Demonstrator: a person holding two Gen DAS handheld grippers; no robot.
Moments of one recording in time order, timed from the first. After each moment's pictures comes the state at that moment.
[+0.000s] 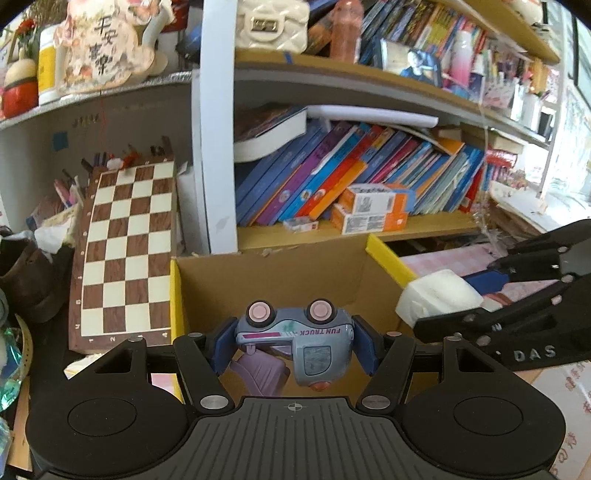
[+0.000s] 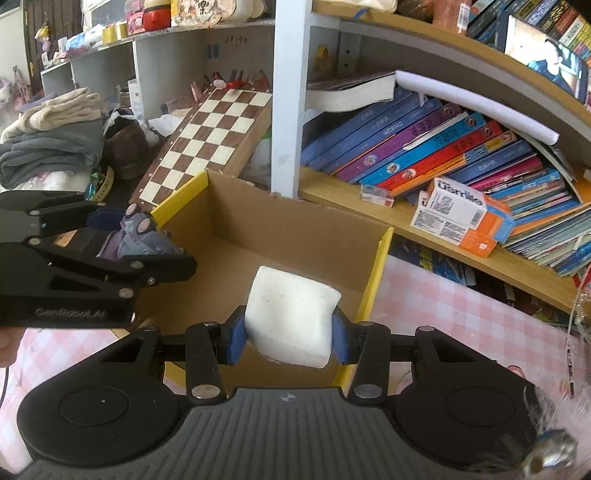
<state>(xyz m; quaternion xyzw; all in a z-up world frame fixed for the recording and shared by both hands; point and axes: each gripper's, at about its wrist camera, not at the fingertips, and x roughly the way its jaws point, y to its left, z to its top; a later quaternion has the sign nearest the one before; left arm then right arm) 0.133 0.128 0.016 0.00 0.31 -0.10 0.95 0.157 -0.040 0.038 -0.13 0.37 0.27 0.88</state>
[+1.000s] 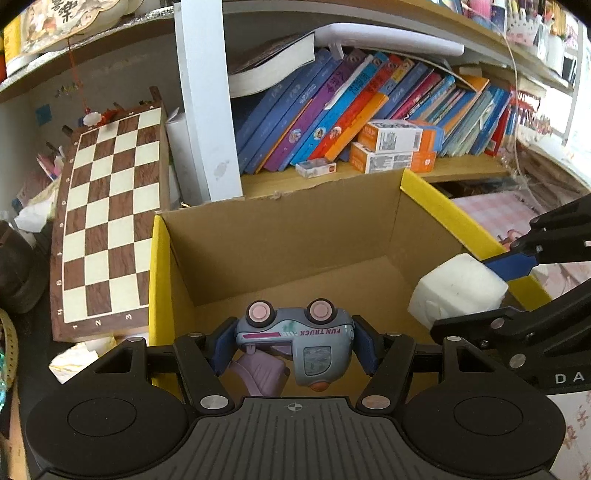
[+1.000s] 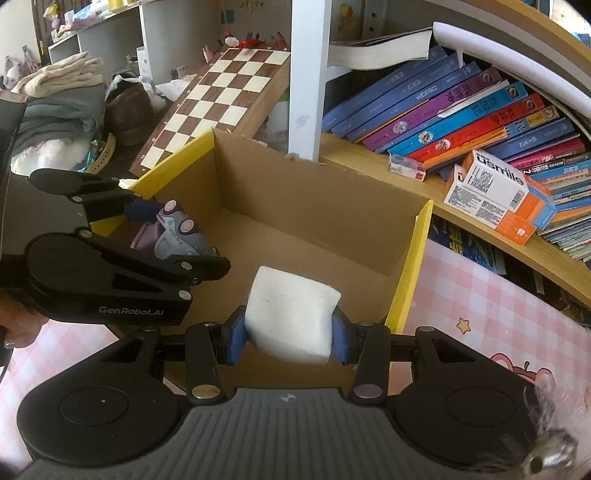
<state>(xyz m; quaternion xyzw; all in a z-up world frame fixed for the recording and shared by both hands) 0.178 0.122 -0.031 0.05 0.37 -0.09 0.92 0.186 -0.024 -0.001 -0.14 0.41 0.29 0.85</state>
